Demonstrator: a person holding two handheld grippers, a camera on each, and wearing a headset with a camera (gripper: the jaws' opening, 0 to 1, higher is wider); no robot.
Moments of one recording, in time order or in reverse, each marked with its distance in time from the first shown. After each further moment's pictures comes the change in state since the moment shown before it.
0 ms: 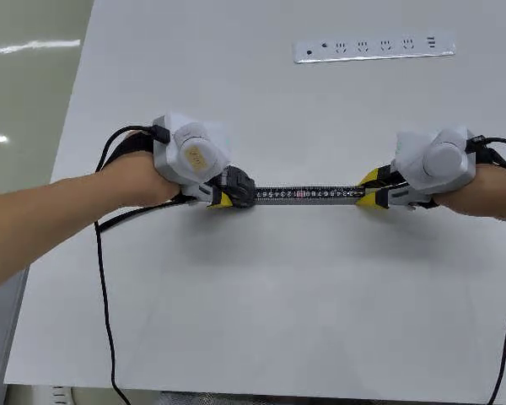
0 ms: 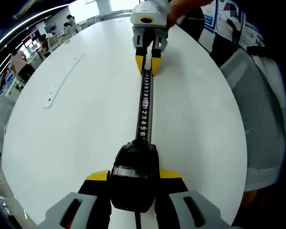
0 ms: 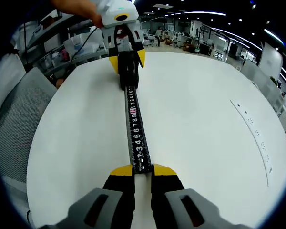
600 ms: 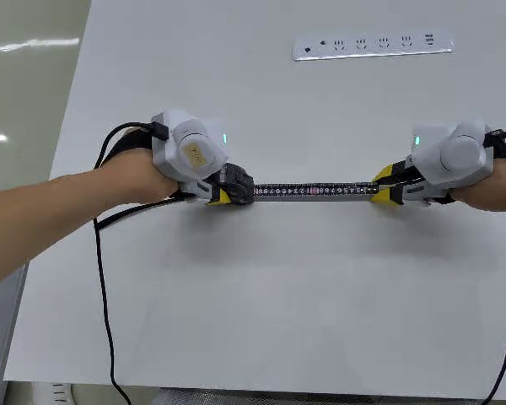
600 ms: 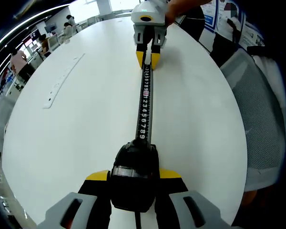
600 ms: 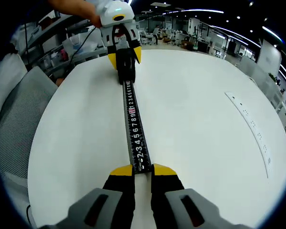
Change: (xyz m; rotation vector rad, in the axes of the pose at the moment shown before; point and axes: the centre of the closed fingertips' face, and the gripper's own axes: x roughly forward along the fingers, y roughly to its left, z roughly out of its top) left arm -0.001 0.000 0.000 -0.001 0.002 0.001; right arm -0.012 -0.005 -0.019 0.021 0.018 -0.005
